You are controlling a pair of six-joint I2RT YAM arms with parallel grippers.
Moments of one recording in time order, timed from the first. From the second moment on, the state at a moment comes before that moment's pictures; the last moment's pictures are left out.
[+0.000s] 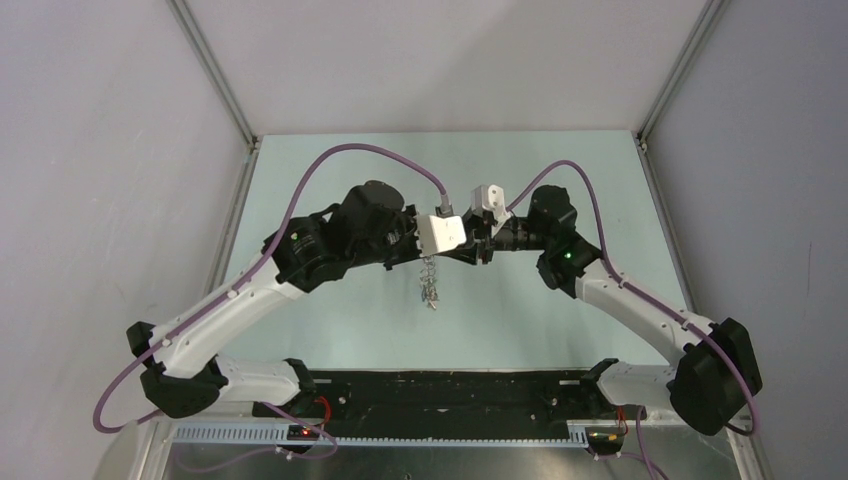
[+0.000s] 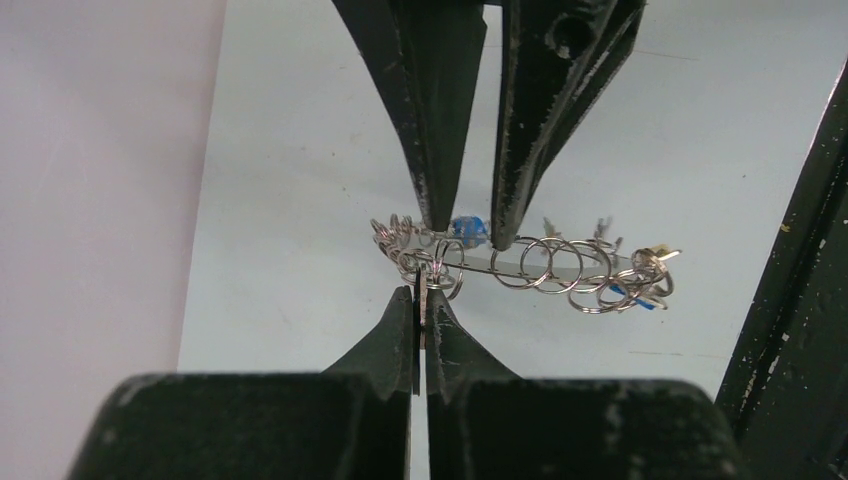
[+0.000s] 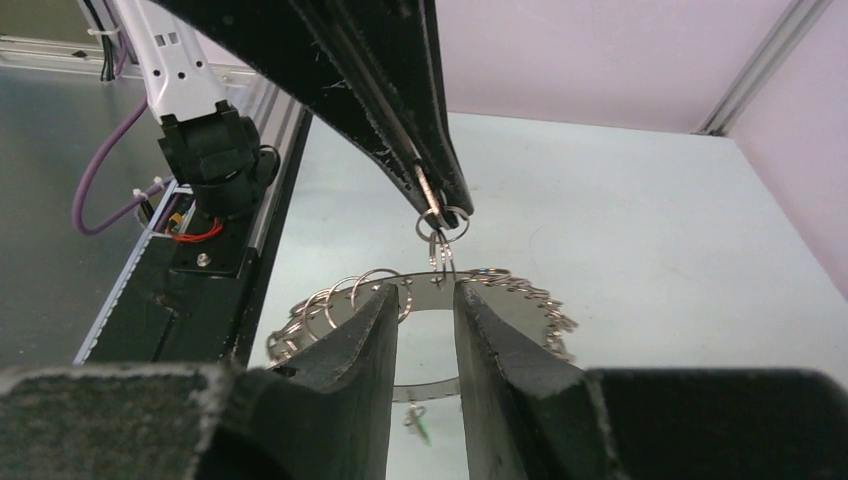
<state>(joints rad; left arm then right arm) -0.97 1.24 1.50 -0.90 -0.06 0.58 0.62 1.23 0.90 0.34 -0.95 -0.14</state>
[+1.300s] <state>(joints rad) -0.84 1.27 1.43 -0.75 0.05 0.65 0.57 1.41 1.08 0.30 -1.10 0.04</state>
